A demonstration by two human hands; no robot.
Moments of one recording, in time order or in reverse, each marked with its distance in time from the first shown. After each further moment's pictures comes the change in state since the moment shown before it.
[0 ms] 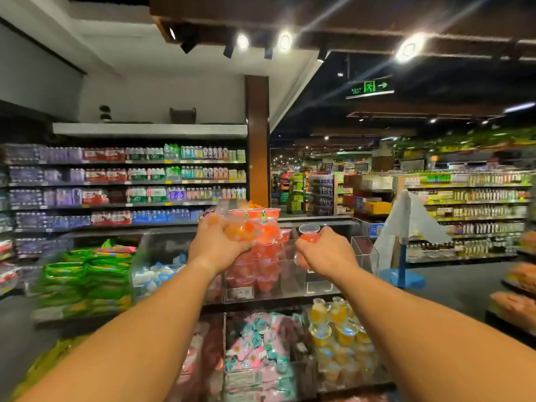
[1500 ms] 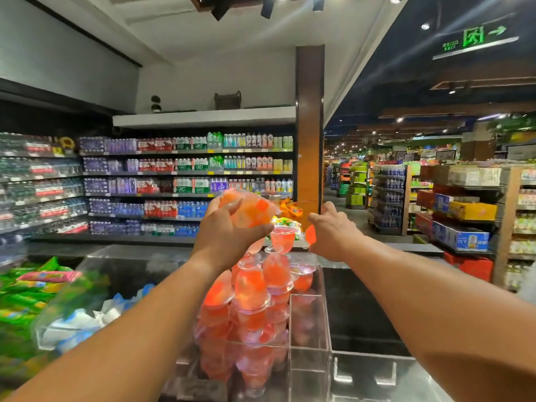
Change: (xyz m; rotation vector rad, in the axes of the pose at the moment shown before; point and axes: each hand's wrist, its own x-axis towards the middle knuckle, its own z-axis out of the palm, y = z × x) left_hand 0.290 0.028 0.180 -0.134 0.238 -0.006; right_hand 0.447 0.047 0.141 -0.533 -0.199 -0.591
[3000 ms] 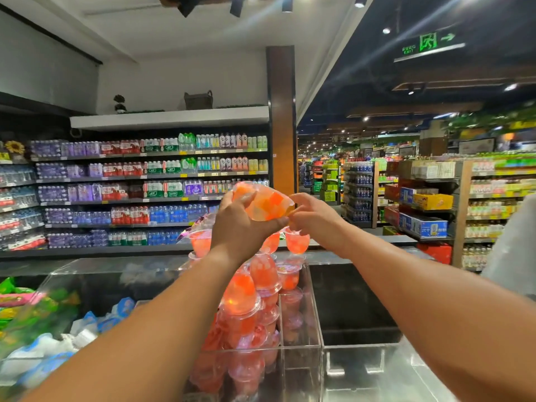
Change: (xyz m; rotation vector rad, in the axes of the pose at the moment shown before) left_hand 0.020 0.019 0.036 -0.047 -0.054 0.091; right_hand -0.015 -0.011 -0.023 1.020 0.031 0.080
